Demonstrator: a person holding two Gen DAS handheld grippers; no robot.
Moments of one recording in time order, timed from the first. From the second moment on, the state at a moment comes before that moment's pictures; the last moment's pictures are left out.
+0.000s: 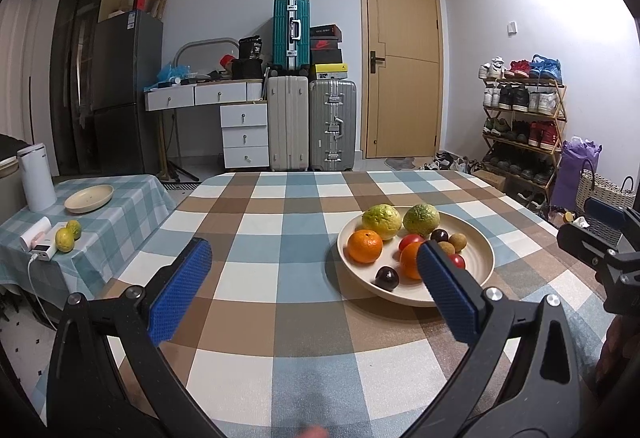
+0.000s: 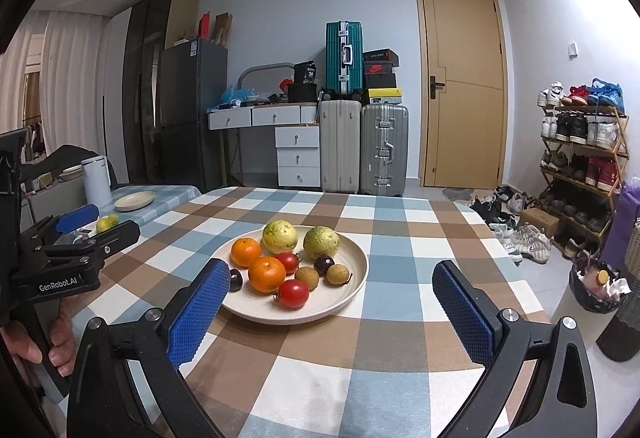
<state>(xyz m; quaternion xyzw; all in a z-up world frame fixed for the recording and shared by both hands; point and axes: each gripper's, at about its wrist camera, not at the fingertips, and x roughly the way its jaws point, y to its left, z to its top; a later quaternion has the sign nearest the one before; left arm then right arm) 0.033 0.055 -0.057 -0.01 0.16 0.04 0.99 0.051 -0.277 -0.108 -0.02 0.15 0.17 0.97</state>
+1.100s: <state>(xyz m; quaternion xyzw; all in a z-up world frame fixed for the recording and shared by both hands) 0.033 0.054 -0.058 -0.01 0.16 0.04 0.99 0.051 -0.275 -0.106 -0.01 0.16 0.17 0.97</state>
